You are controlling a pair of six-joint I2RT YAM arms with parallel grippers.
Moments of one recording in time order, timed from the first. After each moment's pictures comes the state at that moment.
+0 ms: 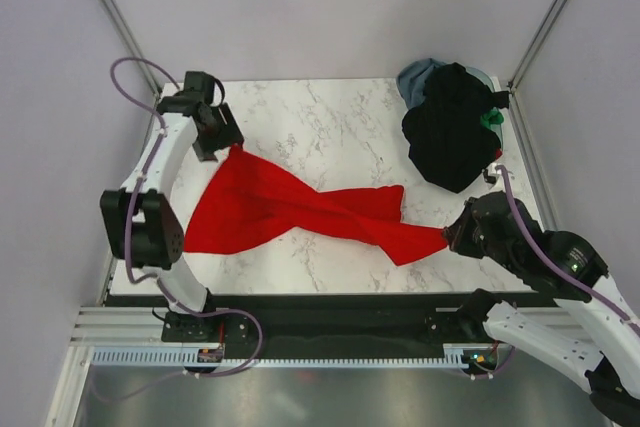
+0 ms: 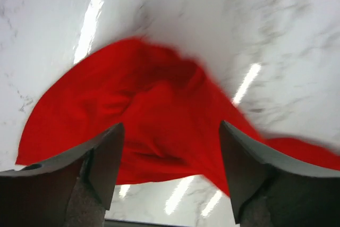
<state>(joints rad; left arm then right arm) -0.09 1.66 1.63 -0.95 -0.06 -0.52 0.74 0.68 1.14 -1.25 0.33 0.85</state>
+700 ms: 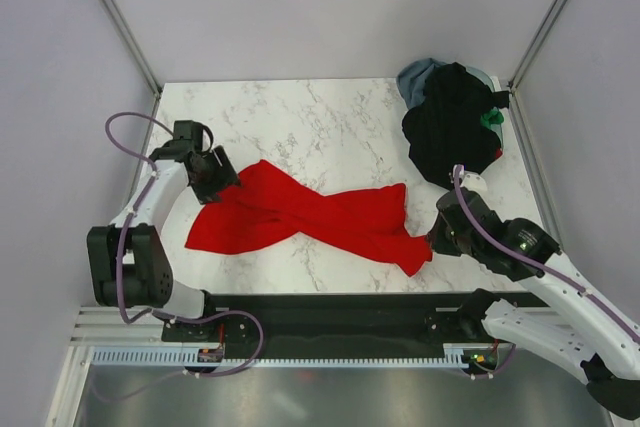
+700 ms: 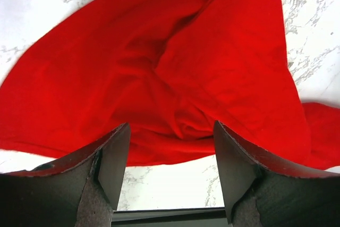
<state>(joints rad) 0.01 1.44 1.08 -0.75 0.12 -0.50 0.74 0.77 0.96 -1.11 0.29 0.82</state>
